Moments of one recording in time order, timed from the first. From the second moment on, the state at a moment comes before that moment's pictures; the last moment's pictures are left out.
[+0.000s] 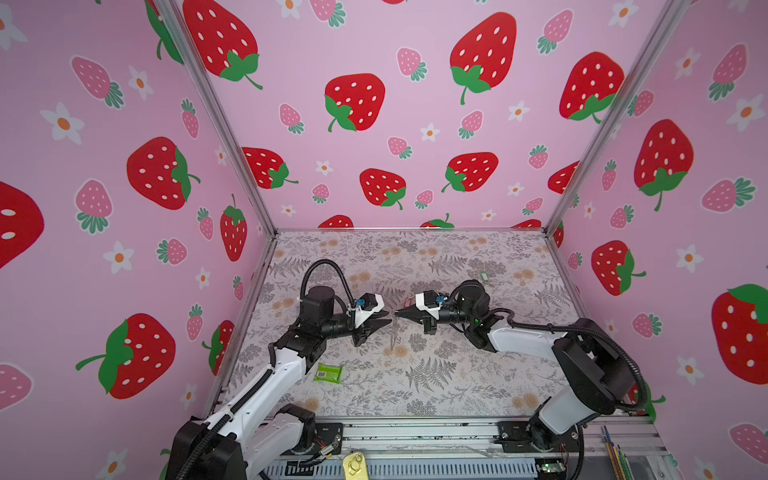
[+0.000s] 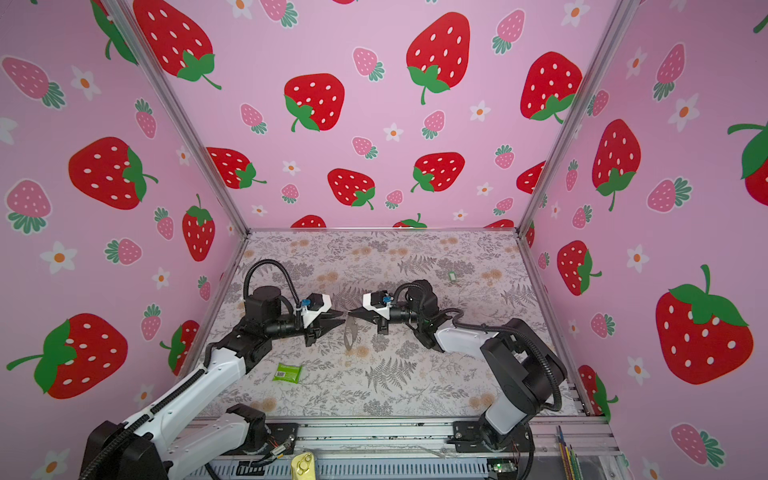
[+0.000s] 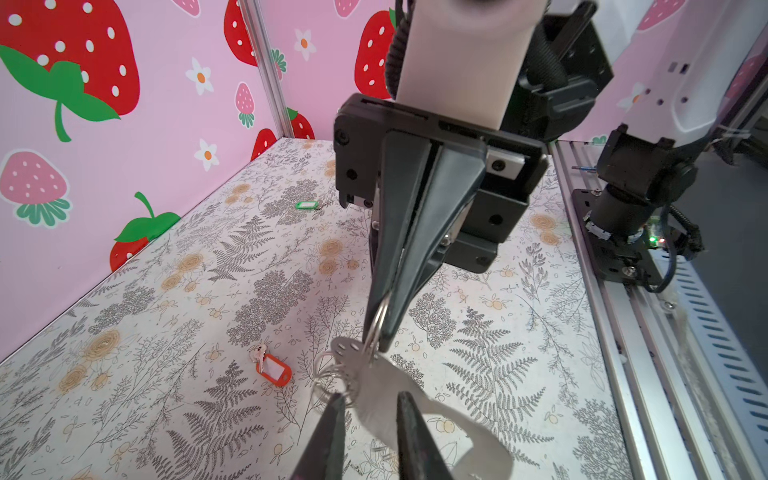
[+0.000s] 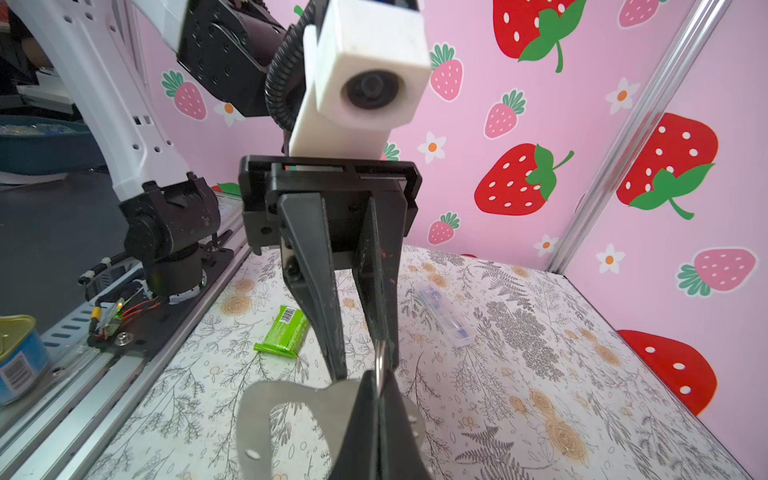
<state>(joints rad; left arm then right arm) -0.32 1.02 0.60 -0.04 0.85 0.49 0.79 1.61 0.74 0.87 -0.91 -0.24</state>
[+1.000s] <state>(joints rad) -0.32 1.02 0.63 -0.06 0.91 0.52 0.79 1.64 0.74 0.93 -0.97 -0.22</state>
